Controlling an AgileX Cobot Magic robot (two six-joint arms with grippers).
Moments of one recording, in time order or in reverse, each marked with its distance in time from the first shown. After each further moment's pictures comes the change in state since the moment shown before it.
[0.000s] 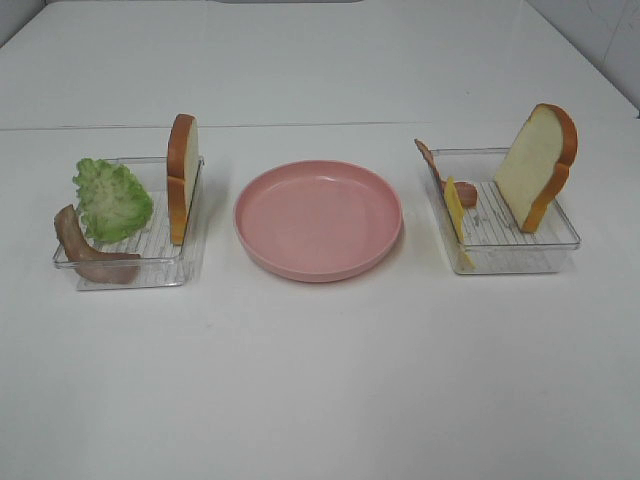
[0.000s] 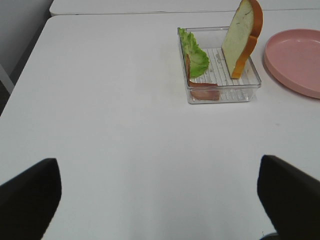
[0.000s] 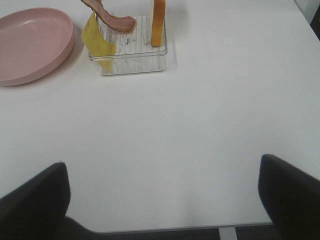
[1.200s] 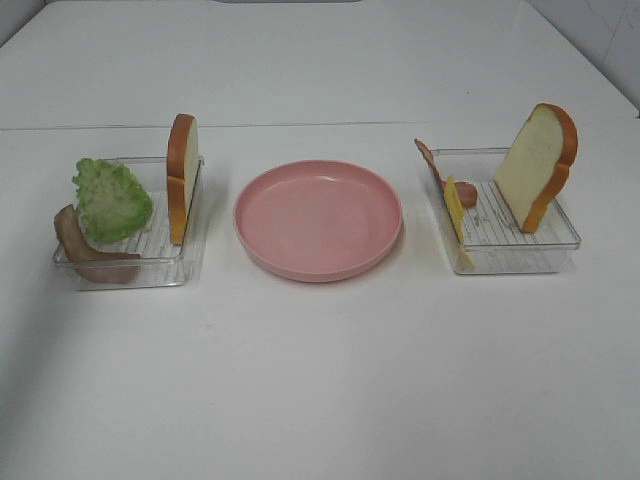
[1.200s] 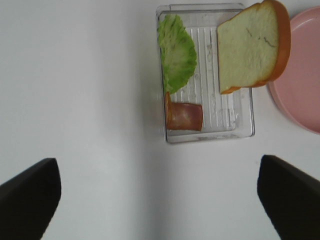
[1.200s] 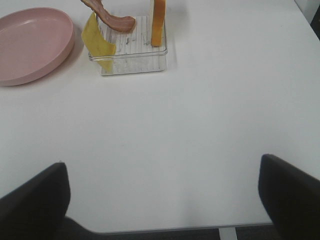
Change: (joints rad) left arm -0.007 1.615 -1.080 -0.111 0.140 0.019; right arm 0.000 0.000 0.000 0.000 0.000 0.000
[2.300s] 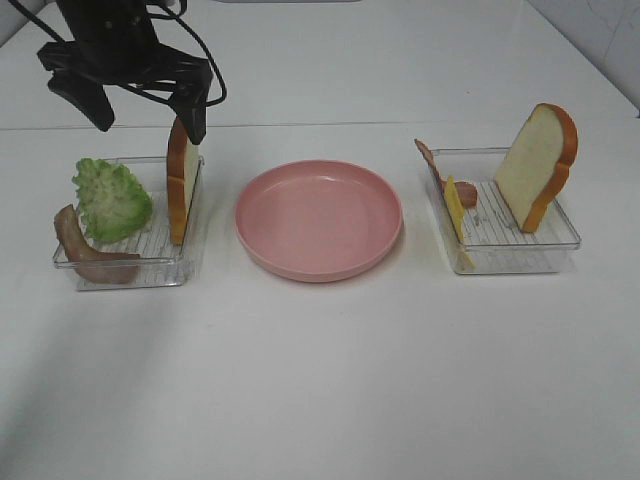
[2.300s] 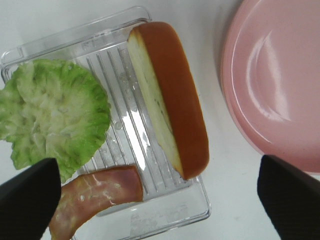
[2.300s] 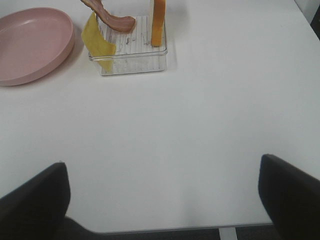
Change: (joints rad) left arm -0.370 0.563 -0.391 0.144 0.002 -0.121; right arm 0.000 0.000 0.000 0.000 0.000 0.000
